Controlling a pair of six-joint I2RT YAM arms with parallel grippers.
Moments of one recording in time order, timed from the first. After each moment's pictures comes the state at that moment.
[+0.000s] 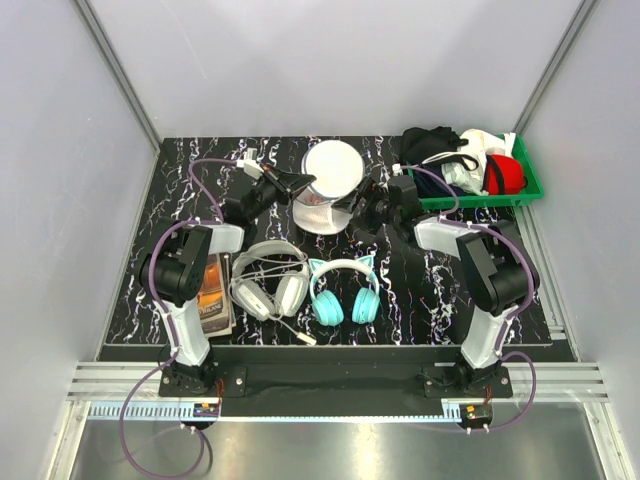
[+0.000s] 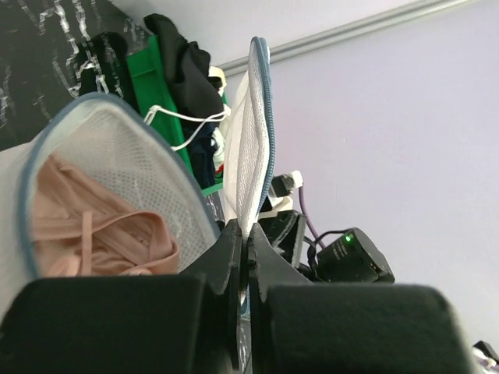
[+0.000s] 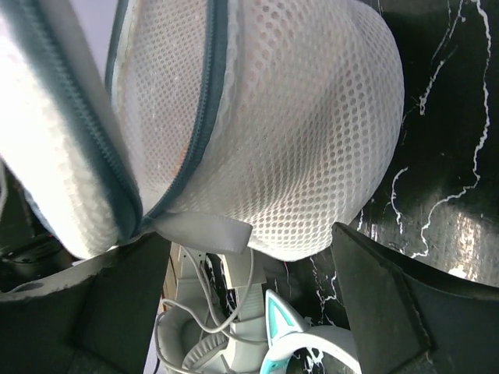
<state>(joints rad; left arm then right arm) -0.29 1.89 0.95 1.01 0.48 -1.30 0.40 1.84 1.03 0.33 -0.38 0.99</state>
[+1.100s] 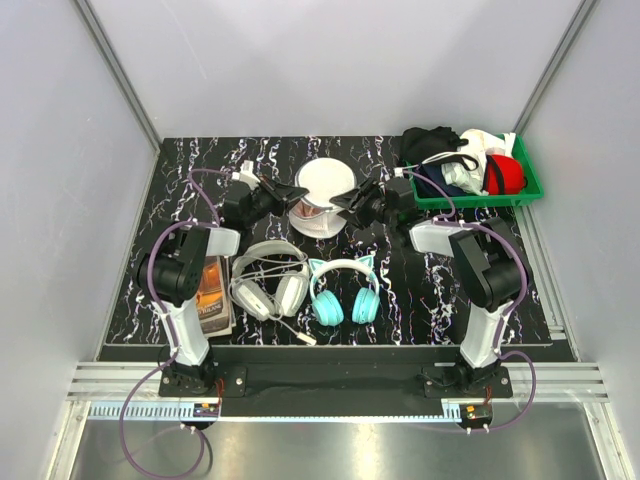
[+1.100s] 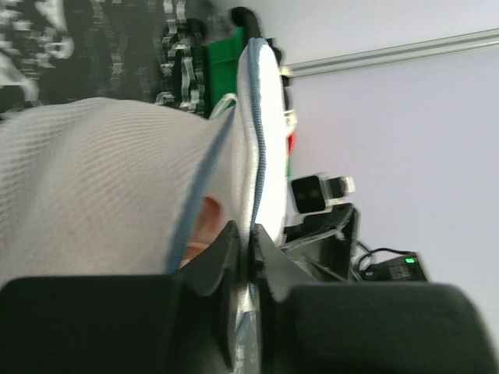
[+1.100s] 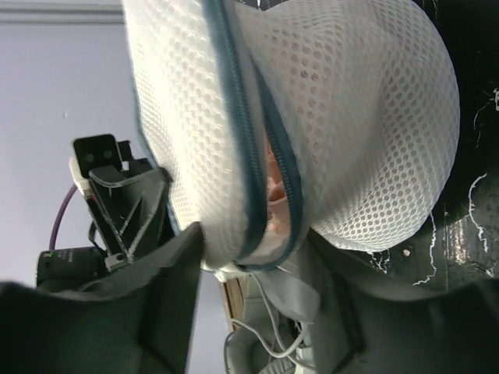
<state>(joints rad) -0.26 1.89 0.88 0.89 0.45 -1.27 0.42 1.88 1.00 0.53 -0.35 1.26</state>
